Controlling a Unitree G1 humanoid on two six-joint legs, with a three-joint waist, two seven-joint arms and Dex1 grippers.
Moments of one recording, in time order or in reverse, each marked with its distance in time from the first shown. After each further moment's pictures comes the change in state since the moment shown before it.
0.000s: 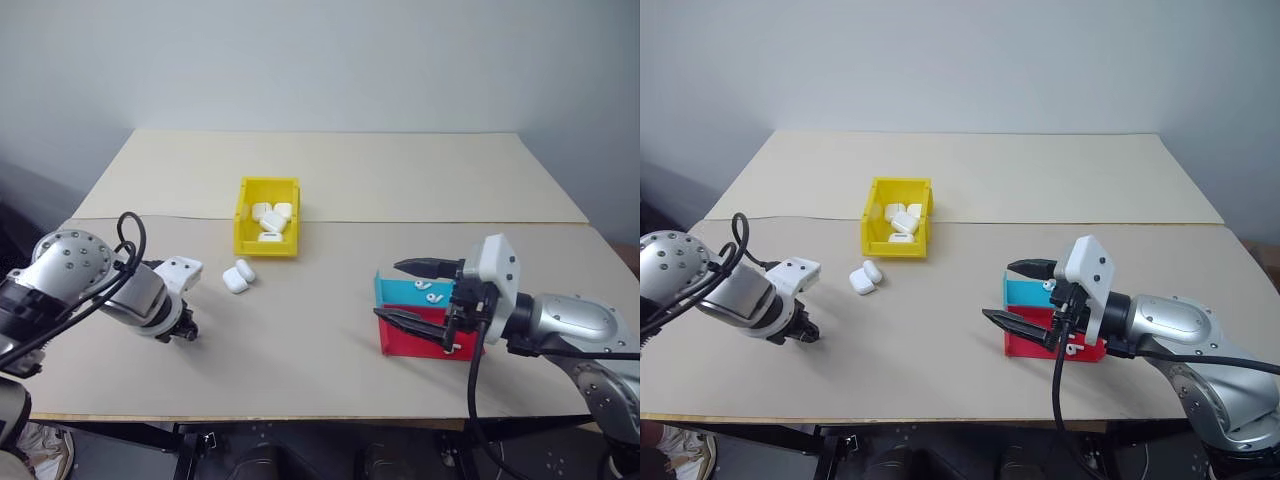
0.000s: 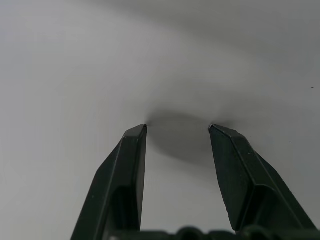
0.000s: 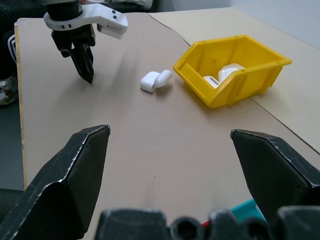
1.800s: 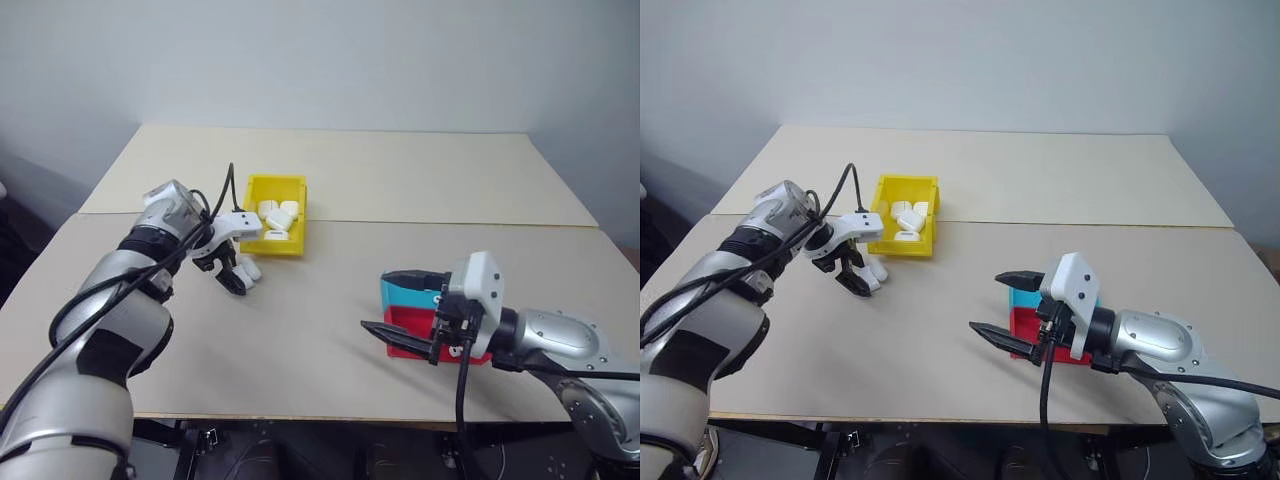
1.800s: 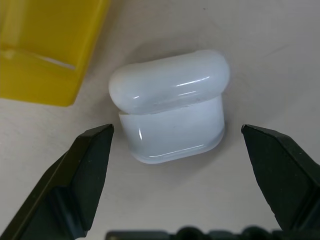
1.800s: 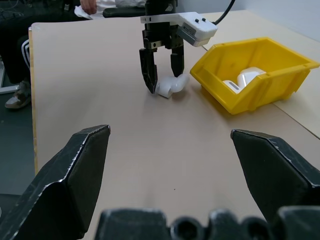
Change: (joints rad) left arm -0.431 -0.591 -0.147 0.916 2.136 -1.007 -2.209; right arm 0.069 0.062 0.047 -0.061 -0.040 -0.027 -0.037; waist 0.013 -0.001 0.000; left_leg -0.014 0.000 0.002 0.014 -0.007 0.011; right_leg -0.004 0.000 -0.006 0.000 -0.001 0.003
